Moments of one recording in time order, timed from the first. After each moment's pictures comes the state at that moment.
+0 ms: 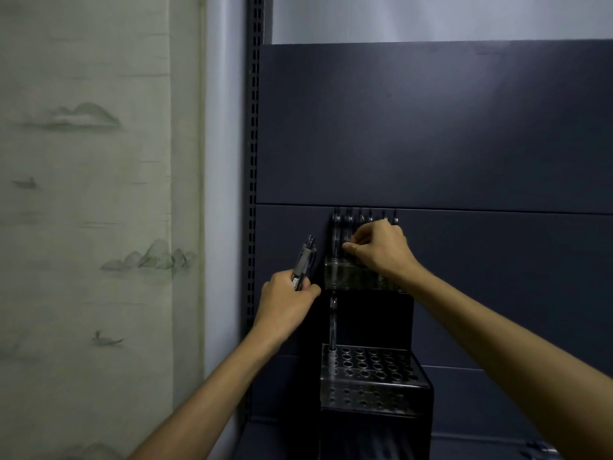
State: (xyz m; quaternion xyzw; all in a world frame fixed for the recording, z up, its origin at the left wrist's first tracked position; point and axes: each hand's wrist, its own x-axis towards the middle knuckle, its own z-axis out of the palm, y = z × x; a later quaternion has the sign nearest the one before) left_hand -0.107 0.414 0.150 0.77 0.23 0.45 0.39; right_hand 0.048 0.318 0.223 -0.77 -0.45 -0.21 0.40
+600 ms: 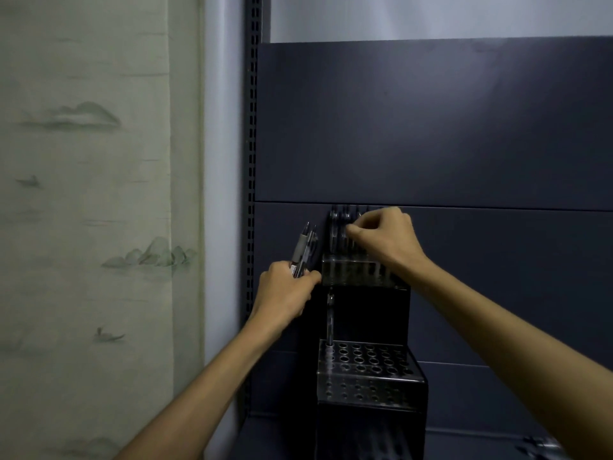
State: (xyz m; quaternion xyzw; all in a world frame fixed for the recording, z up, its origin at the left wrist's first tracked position) left_hand -0.112 0.404 0.162 0.76 0.23 0.44 0.41; right_hand 0.027 0.295 0.234 -0.71 -0.47 -0.20 0.48
